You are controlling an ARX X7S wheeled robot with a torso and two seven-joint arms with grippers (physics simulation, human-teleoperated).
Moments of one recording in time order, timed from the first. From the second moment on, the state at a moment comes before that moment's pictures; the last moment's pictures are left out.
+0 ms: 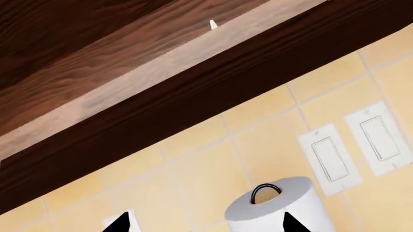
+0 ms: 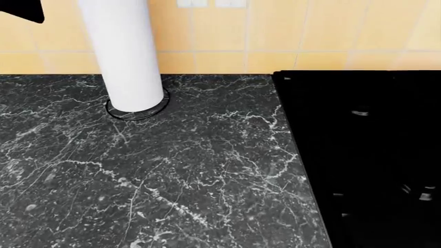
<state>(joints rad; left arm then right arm) -1.21 -0.71 0.12 0.29 -0.30 -0.95 0.20 1.83 0.78 -0.42 -0.08 -0.13 0.91 -0.41</state>
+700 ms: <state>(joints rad) -0.97 -0.54 0.00 0.21 -0.36 -0.72 0.15 2.21 0.16 -1.08 0.79 0.69 -0.12 -0.20</state>
